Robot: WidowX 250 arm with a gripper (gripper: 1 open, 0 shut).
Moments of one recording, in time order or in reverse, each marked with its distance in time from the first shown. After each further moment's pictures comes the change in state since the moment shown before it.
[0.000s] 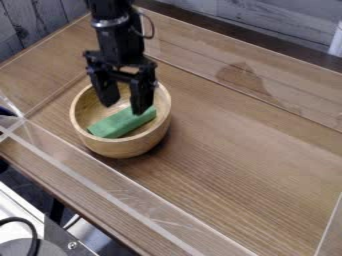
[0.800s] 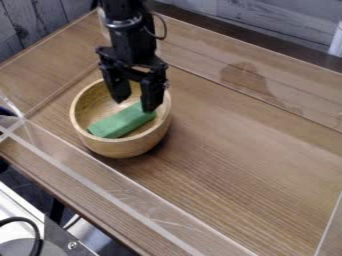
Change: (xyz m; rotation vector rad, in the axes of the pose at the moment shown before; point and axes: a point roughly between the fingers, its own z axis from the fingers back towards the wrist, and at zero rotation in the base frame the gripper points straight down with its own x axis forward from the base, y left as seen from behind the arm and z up) arm 0.013 -0.010 -0.011 0.031 -0.035 -0.093
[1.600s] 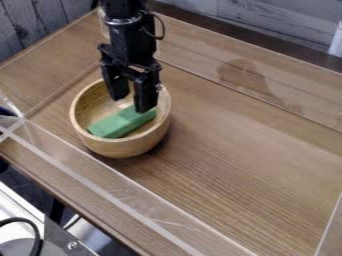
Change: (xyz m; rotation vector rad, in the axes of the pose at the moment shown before) arm -0.004 0.016 0.002 0.005 0.055 -0.089
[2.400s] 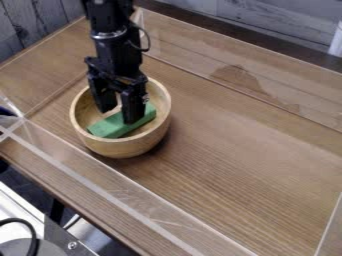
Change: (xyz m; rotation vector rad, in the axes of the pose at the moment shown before) arm -0.019 0.016 -0.014 -0.019 -0.006 0.073
